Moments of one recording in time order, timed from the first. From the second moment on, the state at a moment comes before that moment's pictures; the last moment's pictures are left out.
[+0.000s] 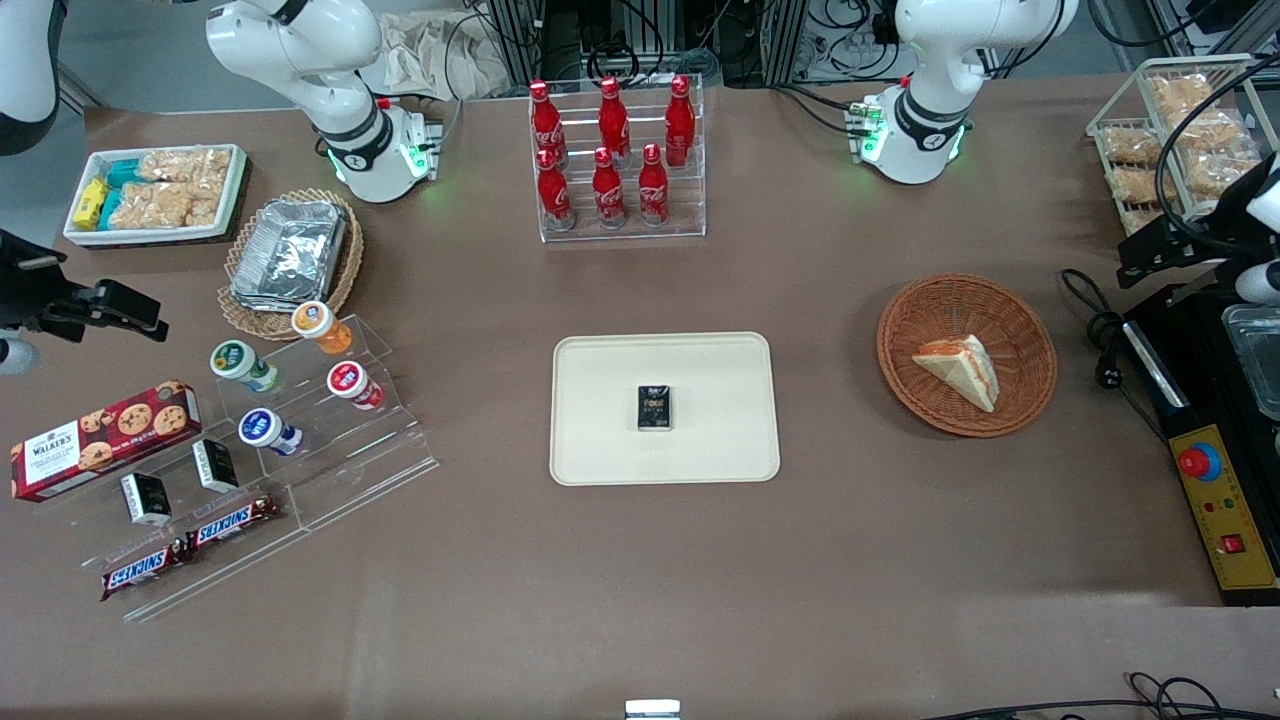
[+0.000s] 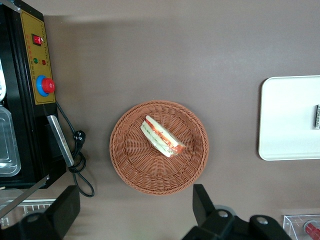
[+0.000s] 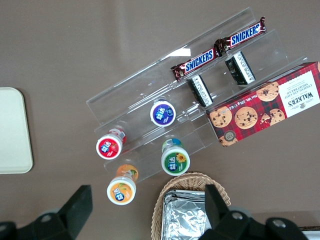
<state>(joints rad) -0.02 -0.03 0.04 -1.58 0.01 1.54 0.04</state>
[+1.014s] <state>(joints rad) -0.02 0.02 0.03 -1.65 0.00 1.57 -0.37</state>
